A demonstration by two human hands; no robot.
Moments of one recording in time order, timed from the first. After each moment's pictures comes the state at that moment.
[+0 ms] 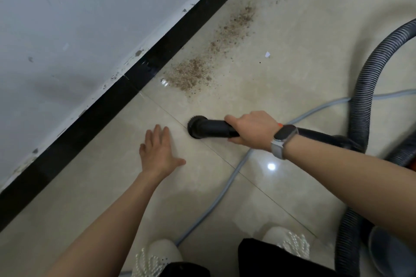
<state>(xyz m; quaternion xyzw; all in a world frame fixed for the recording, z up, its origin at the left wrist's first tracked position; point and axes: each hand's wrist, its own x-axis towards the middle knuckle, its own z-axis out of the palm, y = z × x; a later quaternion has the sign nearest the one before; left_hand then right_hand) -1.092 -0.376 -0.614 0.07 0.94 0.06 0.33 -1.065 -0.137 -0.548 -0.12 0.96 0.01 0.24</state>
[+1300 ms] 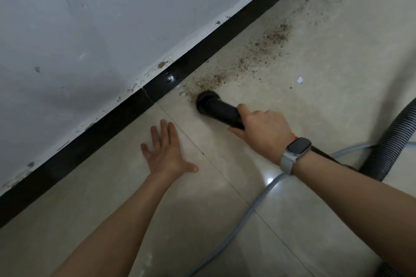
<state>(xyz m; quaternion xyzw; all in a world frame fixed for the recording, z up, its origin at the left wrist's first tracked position) -1.148 -0.364 -0.621 0.03 0.92 0.03 0.38 -1.140 -0.156 -0.553 -0.04 0.99 0.00 0.16</state>
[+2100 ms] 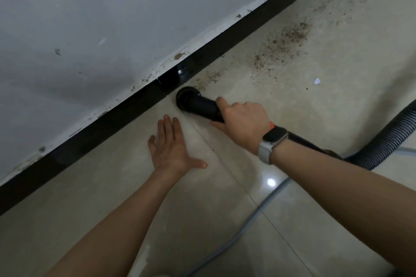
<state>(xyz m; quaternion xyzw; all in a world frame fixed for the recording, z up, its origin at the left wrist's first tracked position) -1.145 -0.374 -0.624 0.02 0.94 0.04 0.34 -1.171 -0.207 -0.563 -0.12 0.98 -0.01 0.17</state>
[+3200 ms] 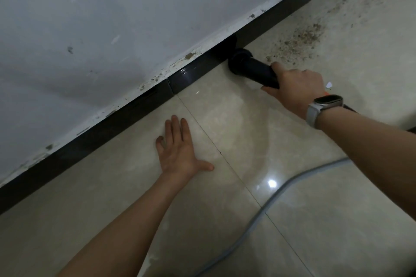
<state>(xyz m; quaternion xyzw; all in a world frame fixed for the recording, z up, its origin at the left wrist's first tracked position) -1.143 -0.376 -0.624 0.03 0.94 0.06 0.34 -1.220 -0.124 -0.568 -0.01 0.99 0.04 0.11</state>
